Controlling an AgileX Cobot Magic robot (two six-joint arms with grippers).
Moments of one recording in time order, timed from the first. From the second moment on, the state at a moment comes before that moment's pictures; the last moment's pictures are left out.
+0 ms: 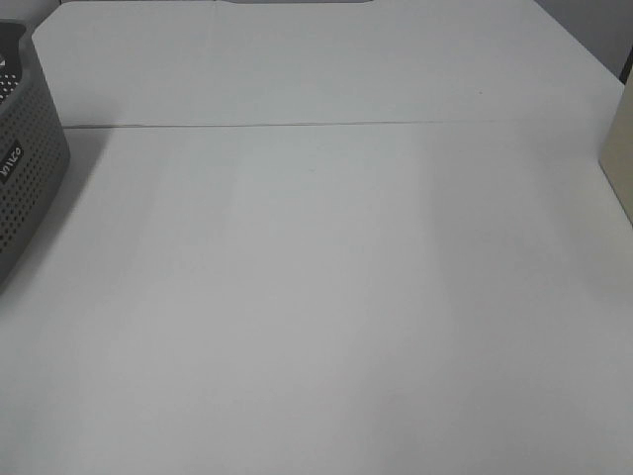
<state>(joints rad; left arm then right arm) 0.08 -0.01 -0.52 0.00 1.08 -0.01 0.32 0.00 -0.46 -0.10 1.11 0.05</state>
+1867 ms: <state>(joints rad) 0.08 0.08 -0.56 0.01 0.86 -0.01 0.32 0.00 -0.46 -0.13 1.11 0.05</state>
